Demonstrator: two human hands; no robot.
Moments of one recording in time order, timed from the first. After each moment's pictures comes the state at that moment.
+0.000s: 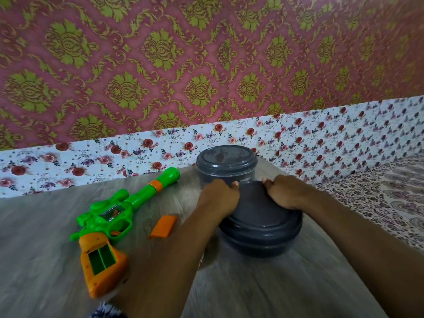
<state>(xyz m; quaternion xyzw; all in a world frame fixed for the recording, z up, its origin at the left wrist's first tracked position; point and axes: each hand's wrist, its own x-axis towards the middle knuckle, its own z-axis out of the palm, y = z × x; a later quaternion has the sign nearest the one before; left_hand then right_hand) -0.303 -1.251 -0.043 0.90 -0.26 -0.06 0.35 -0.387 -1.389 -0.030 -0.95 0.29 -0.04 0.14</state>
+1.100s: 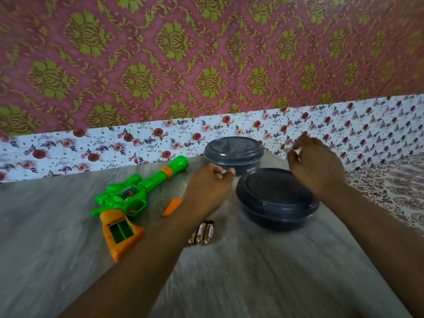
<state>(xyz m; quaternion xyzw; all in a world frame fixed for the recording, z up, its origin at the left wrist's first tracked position) -0.339 -1.184 -0.027 0.83 -0.27 0.00 0.48 -0.425 -1.375 -0.010 -0.89 0.28 -0.35 0.05</state>
